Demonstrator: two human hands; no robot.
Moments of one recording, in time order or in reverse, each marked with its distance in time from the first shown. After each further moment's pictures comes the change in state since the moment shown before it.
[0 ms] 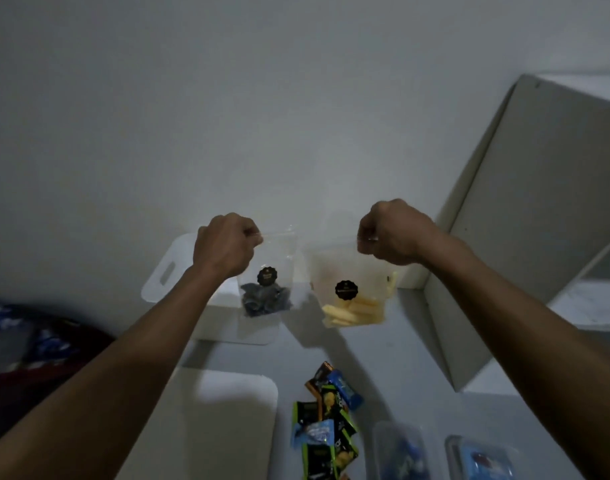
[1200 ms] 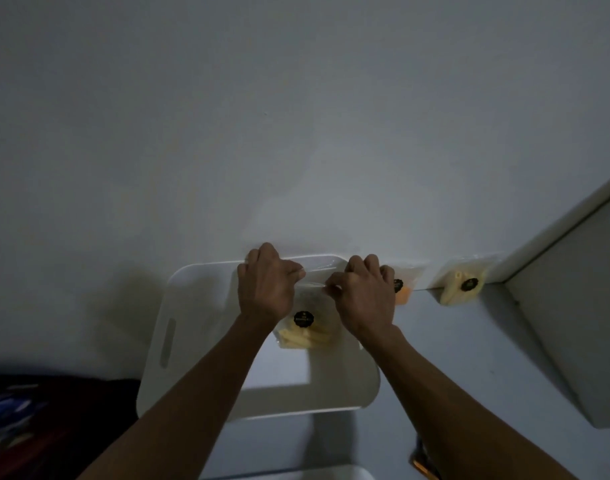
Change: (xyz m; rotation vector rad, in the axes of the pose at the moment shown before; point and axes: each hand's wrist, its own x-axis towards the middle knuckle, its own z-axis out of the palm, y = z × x) left_hand 0.156 -0.161 0.178 0.012 -0.252 0.083; right_hand 0.212 -0.094 0.278 -0.072 0.283 0.333
